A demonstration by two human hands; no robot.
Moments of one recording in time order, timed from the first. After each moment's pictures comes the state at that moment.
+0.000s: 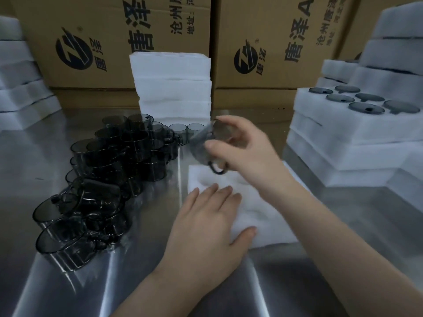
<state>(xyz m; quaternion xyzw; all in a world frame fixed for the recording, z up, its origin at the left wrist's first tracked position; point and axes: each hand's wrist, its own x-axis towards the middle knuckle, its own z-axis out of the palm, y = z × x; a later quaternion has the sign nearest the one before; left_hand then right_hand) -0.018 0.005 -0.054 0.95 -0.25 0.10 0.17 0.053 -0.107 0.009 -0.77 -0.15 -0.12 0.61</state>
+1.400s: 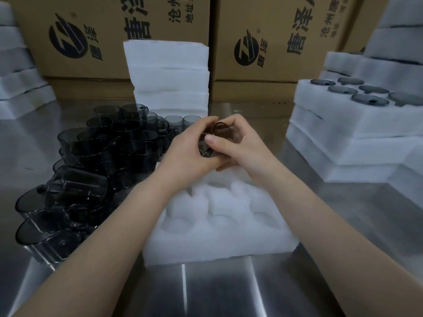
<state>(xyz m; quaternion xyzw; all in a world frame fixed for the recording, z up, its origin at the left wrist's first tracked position) 0.084 0.015 -0.024 0.83 -0.19 0.17 0.49 0.098 -0.132 -0.020 -0.73 -0.19 -0.01 0.66</state>
